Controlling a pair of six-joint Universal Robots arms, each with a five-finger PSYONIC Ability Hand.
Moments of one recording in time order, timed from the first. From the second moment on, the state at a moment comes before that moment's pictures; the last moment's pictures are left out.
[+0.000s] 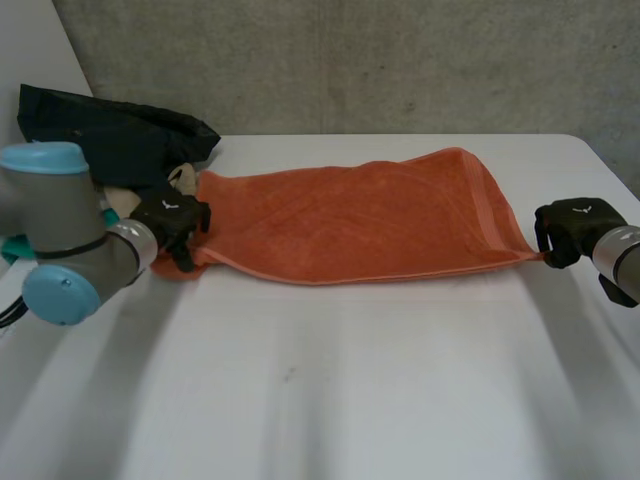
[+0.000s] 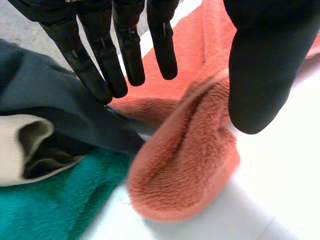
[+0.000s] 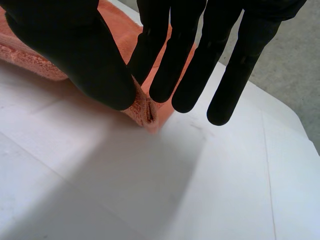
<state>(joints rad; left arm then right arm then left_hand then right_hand) 4.50 -2.29 -1.15 3.06 -1.38 3.63 1.58 -0.97 1.33 0.05 1.32 2.74 0.54 0.55 0.55 0.54 0.36 1.13 1.17 1.19 1.20 1.01</state>
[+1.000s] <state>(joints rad) 4.62 -2.10 -1.18 2.71 -1.31 3.61 1.45 -1.14 1.30 0.34 1.26 2.47 1.15 1.19 1.19 1.18 0.98 1.13 1.17 1.19 1.20 1.01</state>
